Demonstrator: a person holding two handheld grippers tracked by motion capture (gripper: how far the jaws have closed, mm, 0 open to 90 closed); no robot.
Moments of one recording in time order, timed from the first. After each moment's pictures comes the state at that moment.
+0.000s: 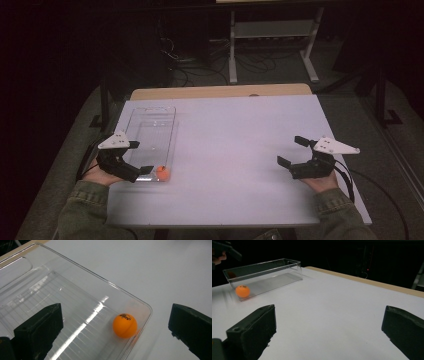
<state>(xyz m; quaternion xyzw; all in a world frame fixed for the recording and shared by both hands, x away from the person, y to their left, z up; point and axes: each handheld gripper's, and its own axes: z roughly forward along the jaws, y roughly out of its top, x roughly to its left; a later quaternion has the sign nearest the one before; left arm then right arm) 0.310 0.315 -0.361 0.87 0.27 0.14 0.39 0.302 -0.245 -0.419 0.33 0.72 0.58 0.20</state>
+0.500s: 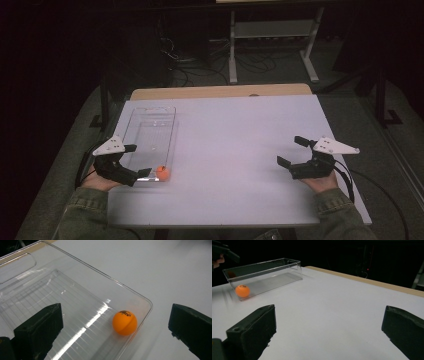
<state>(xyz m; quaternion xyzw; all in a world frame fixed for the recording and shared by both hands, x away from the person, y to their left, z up) 0.299 0.324 -0.371 0.85 0.29 0.15 0.42 0.302 -0.244 -0.419 0.33 0.72 0.58 0.20</state>
